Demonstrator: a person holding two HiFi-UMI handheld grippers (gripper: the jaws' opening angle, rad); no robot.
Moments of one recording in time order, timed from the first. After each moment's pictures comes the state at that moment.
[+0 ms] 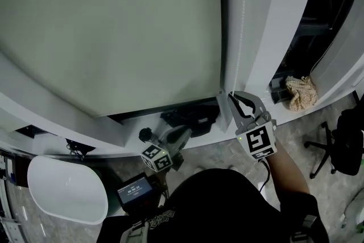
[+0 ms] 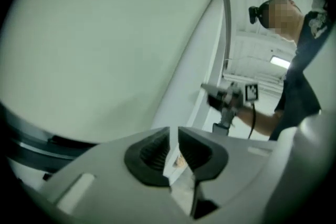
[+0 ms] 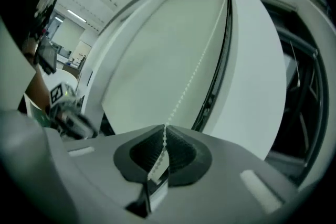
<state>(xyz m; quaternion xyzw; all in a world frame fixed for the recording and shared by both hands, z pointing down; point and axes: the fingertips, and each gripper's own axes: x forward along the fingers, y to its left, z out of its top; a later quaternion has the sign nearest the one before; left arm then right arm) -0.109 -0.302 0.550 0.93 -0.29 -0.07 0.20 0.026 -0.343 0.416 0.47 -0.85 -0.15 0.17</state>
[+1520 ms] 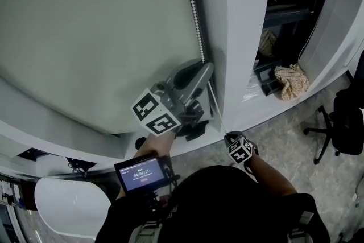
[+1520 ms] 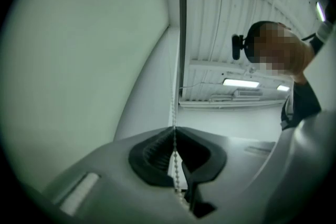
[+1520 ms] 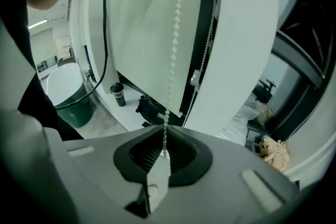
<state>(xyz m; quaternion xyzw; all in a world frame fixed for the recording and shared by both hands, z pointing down) 0.039 -0.335 0.247 0.97 -0.08 -0.23 0.03 0.062 -0.274 0.739 0.43 -0.80 0.15 0.38</state>
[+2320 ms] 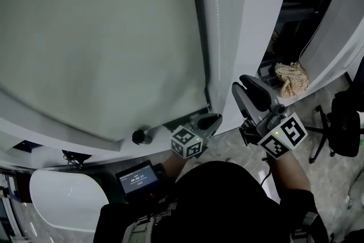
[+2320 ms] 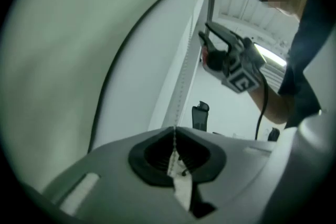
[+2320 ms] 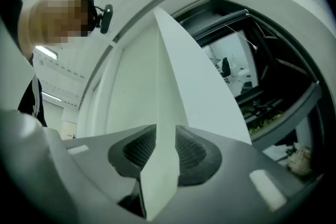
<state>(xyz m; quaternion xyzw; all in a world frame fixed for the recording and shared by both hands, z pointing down) 0.054 -0.302 0.552 0.97 -0.16 0.02 0.18 0.083 -0.314 0.310 0.46 -0.87 0.02 -0.18</state>
